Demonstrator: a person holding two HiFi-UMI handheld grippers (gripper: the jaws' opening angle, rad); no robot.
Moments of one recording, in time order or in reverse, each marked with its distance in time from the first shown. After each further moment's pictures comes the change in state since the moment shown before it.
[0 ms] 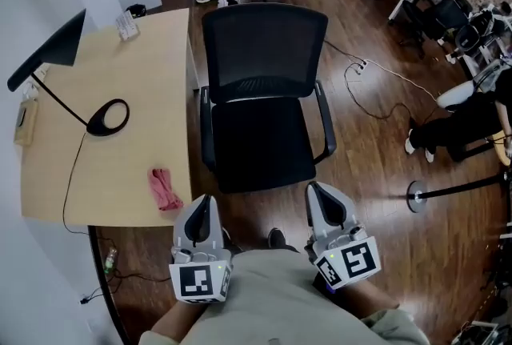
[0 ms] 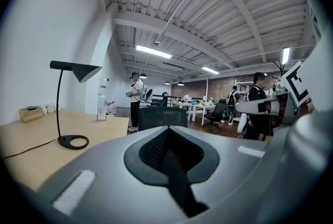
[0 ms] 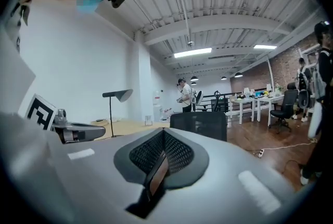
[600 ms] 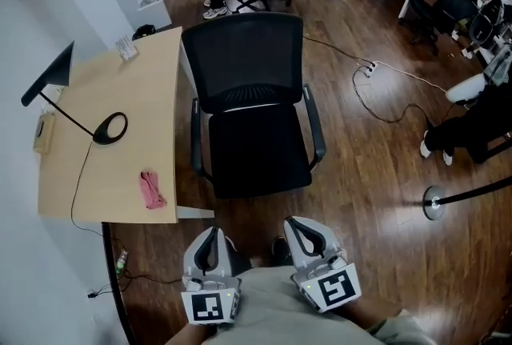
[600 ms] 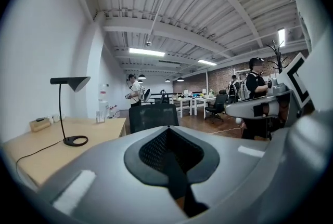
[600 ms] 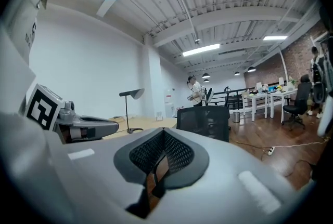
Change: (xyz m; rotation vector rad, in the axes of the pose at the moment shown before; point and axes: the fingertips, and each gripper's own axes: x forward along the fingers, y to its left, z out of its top) left arm -0.037 -0.150 -0.028 0.117 0.037 0.075; right arm -0.101 -0.047 -0.035 0.005 -0.006 0.165
